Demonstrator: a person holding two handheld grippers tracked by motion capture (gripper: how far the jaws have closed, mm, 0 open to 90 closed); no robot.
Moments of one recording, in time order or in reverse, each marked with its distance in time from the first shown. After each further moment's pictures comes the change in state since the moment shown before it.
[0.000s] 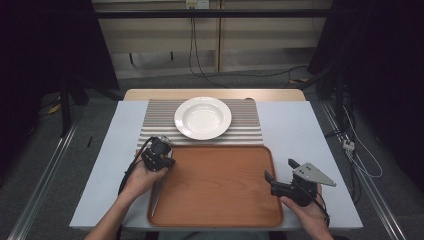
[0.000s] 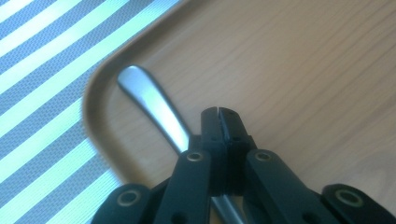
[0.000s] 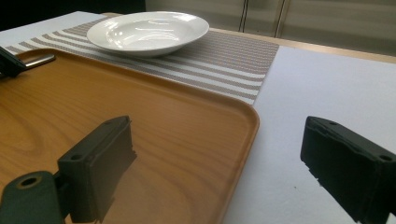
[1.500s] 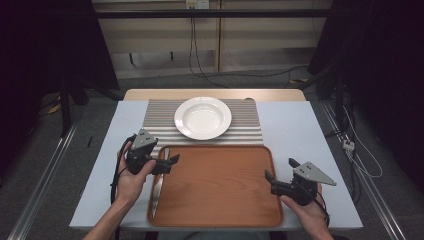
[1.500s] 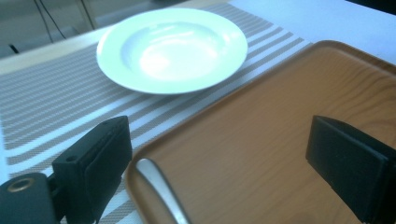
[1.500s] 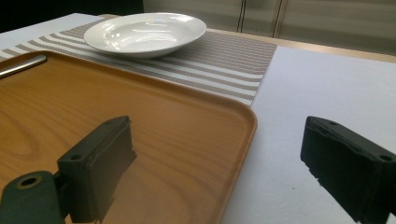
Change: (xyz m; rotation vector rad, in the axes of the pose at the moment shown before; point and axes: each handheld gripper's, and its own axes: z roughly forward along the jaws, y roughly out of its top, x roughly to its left) left arm -0.020 -0.019 -0.068 -0.499 0.074 -0.040; right arm -0.001 0.001 0.001 -0.001 -0.007 0.011
